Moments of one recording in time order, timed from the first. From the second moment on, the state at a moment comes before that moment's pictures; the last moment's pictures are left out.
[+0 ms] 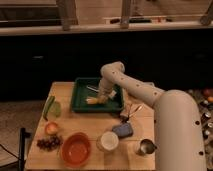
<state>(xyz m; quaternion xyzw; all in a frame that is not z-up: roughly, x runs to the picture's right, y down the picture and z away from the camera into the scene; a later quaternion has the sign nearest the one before) -0.021 0.059 0.912 -0.30 -0.17 -0.04 0.94</state>
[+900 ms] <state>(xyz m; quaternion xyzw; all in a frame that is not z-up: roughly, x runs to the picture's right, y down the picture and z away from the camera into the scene) -0.032 0.046 0.830 -0.26 -0.21 -0.12 0.94</state>
